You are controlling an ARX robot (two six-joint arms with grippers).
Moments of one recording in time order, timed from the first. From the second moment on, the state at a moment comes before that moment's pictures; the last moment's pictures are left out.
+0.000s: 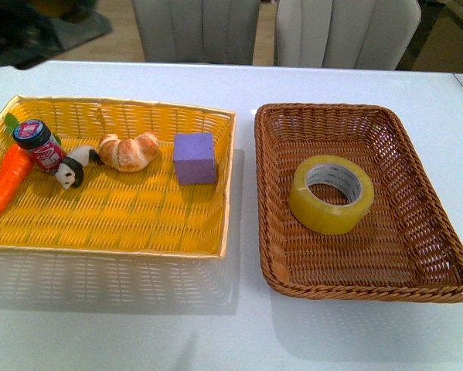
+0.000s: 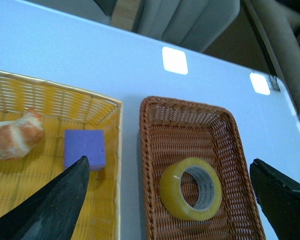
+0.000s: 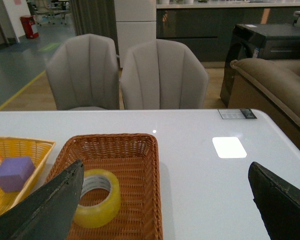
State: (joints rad) left arm -0.42 1.58 0.85 0.30 -0.02 -0.55; right arm 0.00 0.01 0.02 0.00 0.00 0.00
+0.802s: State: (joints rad) left arm -0.14 1.06 0.16 0.88 -0.14 -0.01; right arm 0.00 0.01 0.02 0.00 0.00 0.00
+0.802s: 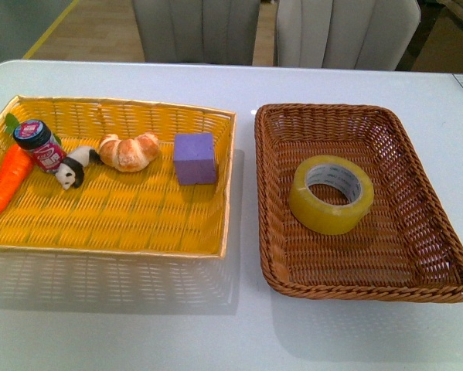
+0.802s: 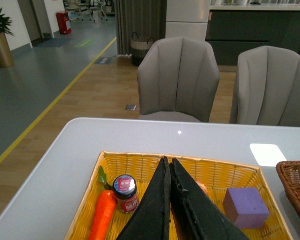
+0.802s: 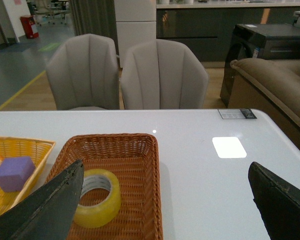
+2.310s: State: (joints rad) left arm 0.00 0.20 0.01 0.20 0.00 -0.01; right arm 0.00 0.01 0.02 0.00 0.00 0.00
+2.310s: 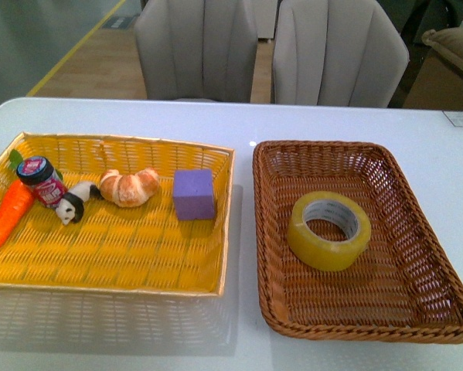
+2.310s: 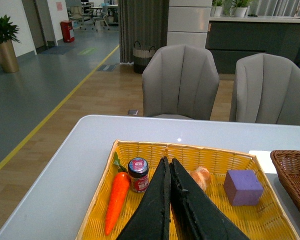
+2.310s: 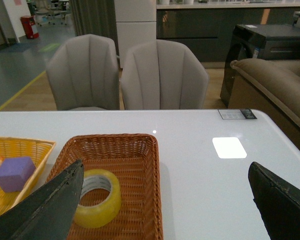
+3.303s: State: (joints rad) left arm 0.00 0.02 0.01 0.00 0.00 -0.01; right arm 0.00 0.01 0.02 0.00 0.00 0.00
